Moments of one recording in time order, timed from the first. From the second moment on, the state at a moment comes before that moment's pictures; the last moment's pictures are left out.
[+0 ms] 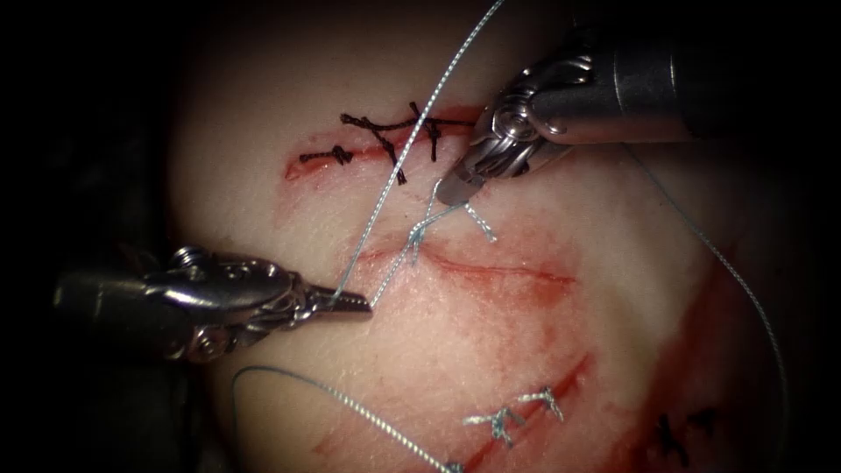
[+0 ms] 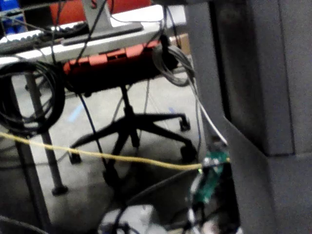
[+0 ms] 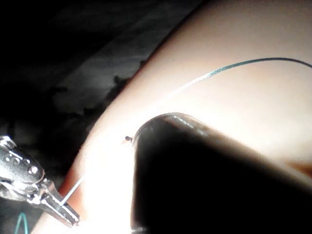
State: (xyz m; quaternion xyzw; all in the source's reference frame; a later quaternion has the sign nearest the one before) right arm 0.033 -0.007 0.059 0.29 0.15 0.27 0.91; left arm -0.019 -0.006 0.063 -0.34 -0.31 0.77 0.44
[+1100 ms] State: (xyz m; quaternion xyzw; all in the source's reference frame) right arm 0.033 -0.007 0.060 0.26 0.13 0.27 0.92; left arm -0.021 -0.019 0.058 -0.20 -0.53 0.72 0.40
